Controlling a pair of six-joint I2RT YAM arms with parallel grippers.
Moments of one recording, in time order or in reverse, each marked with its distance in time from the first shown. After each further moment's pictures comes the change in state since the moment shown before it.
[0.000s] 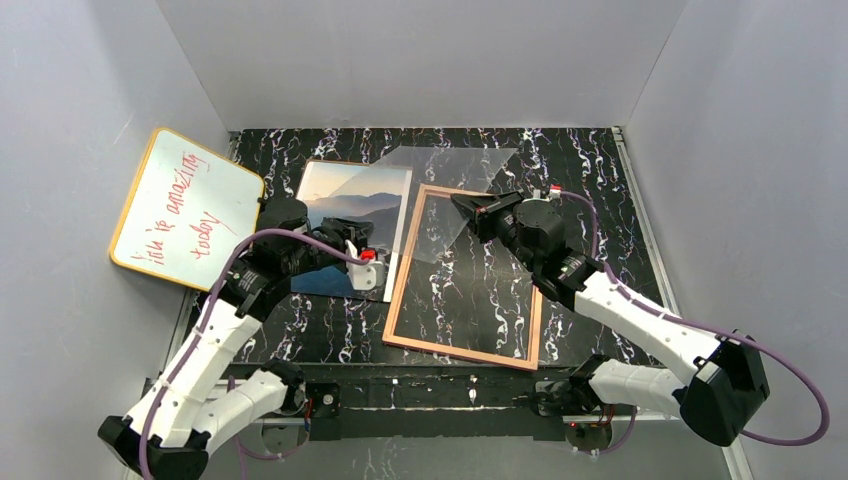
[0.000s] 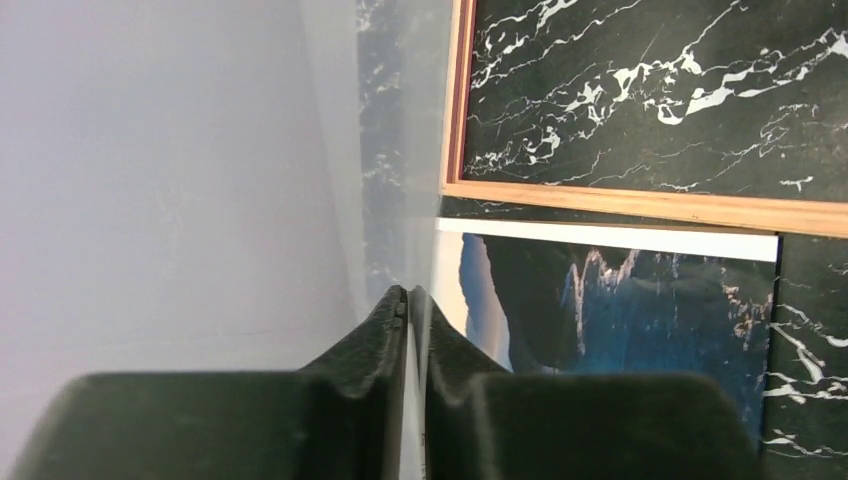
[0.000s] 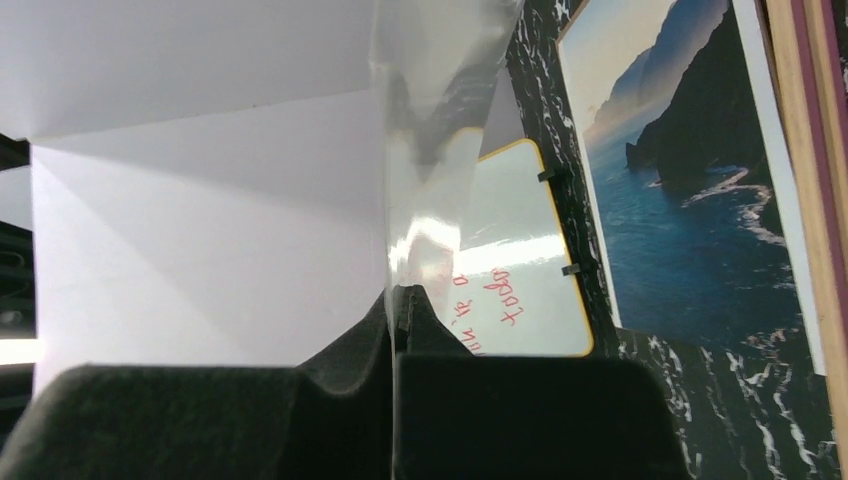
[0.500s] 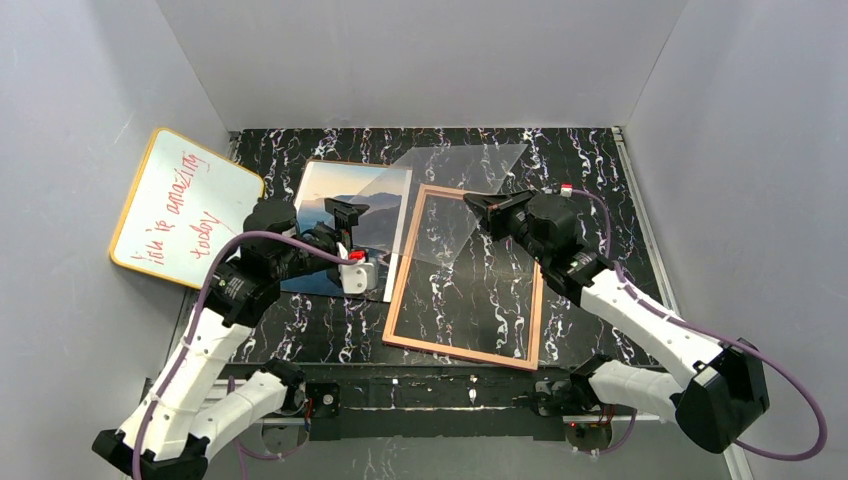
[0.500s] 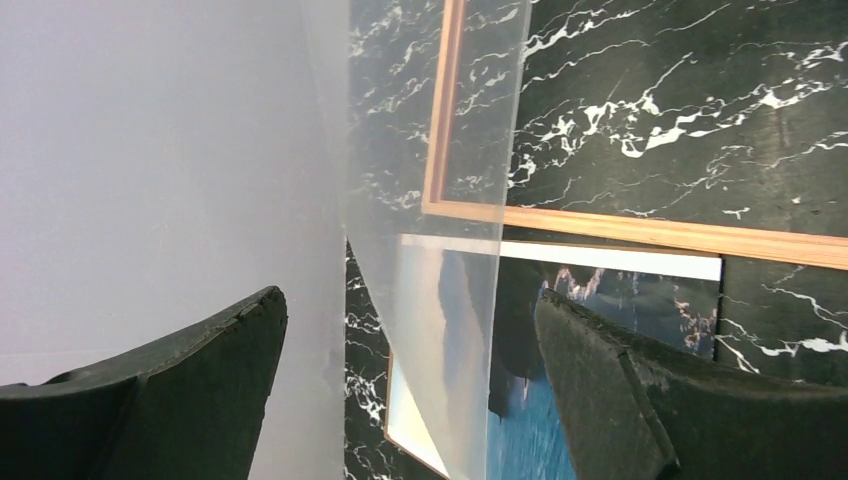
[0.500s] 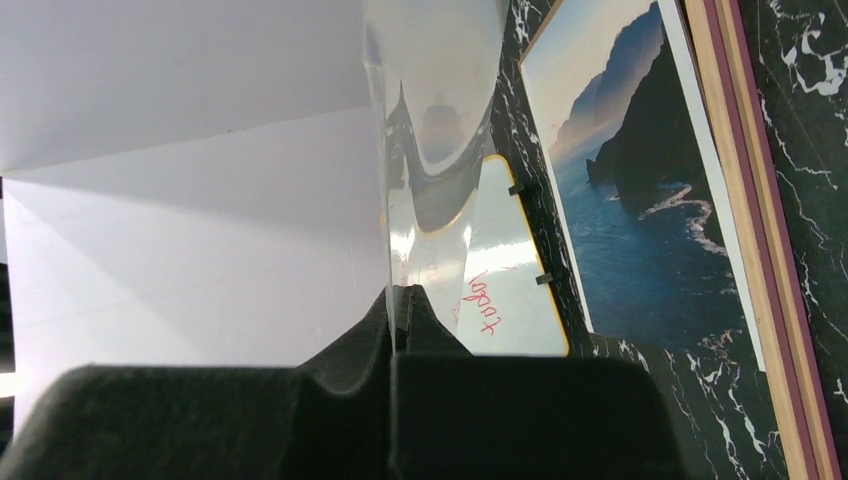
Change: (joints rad) left arm 0.007 -0.031 0.069 -0.090 0.056 -0.065; right arm -0.124 -0.026 -0.004 -0.075 -0.100 -0.032
